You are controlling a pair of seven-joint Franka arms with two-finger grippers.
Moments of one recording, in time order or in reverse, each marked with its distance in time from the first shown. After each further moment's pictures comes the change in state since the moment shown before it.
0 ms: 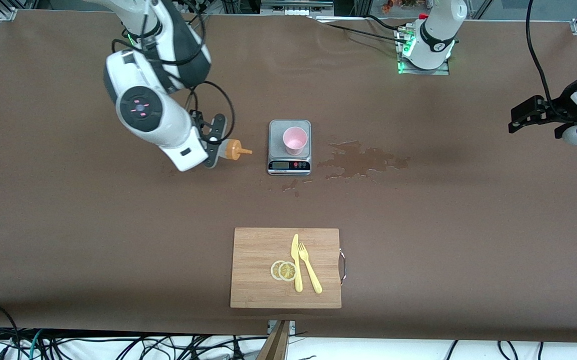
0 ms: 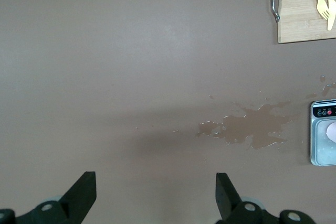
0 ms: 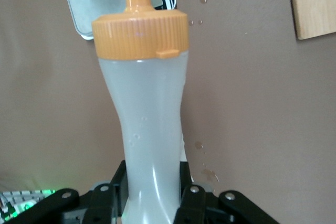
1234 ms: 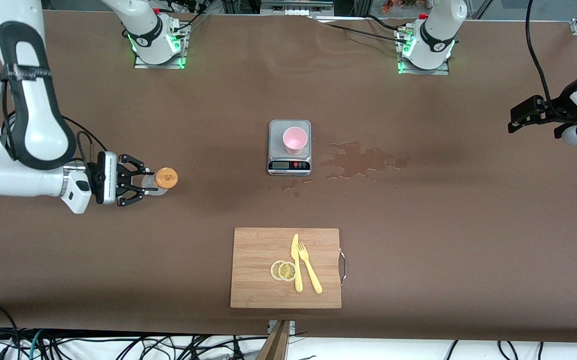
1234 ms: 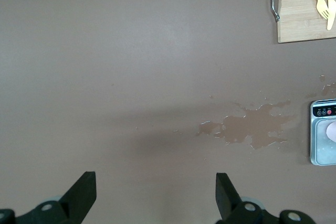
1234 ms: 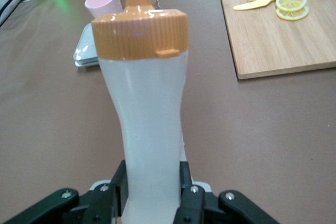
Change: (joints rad) left arm 0.000 0.000 -0.001 0.000 0.000 -0.002 0.000; right arm -0.548 0.177 0.074 -0.117 0.603 0.126 -0.982
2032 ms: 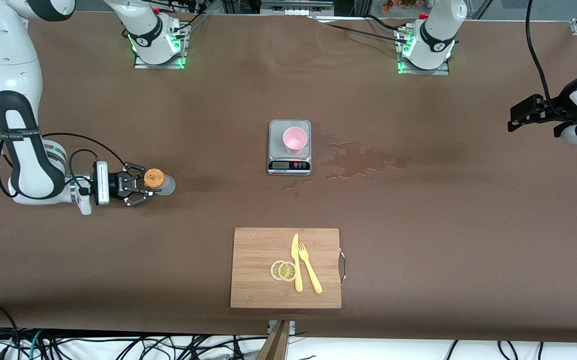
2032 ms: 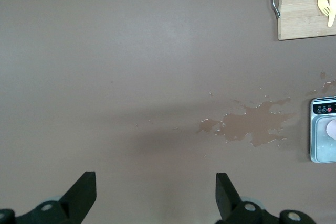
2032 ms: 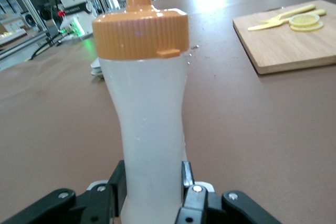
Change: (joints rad) left arm 0.000 -0.001 0.000 0.000 0.000 -0.010 0.000; right arm -0.196 0.252 0.061 0.009 0.198 -0.144 -0.342
